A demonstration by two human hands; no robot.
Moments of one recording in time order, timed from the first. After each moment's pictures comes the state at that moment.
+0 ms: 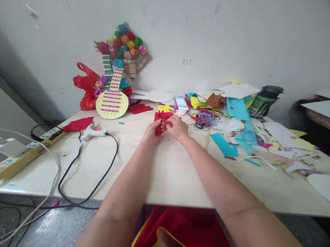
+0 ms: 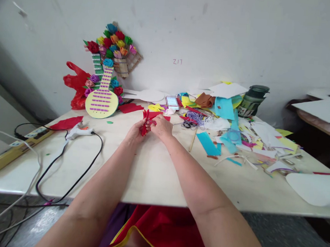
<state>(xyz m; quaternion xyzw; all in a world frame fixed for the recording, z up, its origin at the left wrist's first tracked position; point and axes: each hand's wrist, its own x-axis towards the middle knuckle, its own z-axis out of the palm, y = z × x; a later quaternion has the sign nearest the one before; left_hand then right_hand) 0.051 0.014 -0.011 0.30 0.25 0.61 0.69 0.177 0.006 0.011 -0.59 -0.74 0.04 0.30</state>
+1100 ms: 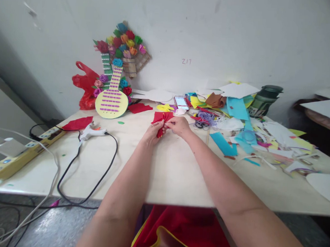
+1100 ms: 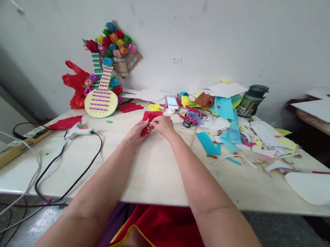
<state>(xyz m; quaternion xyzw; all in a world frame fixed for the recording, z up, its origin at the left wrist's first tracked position) 0.051 0.011 -0.015 0.37 0.27 0.56 0.69 0.192 0.024 0.007 -0.49 -0.77 0.11 0.38</state>
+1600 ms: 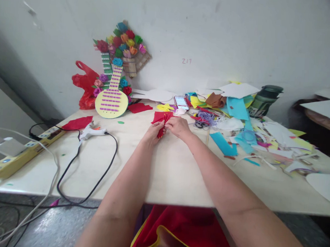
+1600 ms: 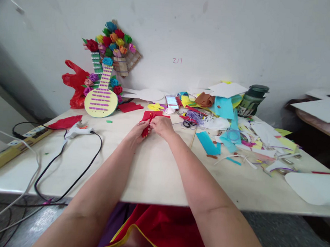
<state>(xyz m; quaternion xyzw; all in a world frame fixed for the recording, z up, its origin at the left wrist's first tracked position) 0.053 0.011 -0.016 0.39 0.31 0.55 0.67 0.189 0.010 0.019 -0.50 -0.83 -0.02 0.26</state>
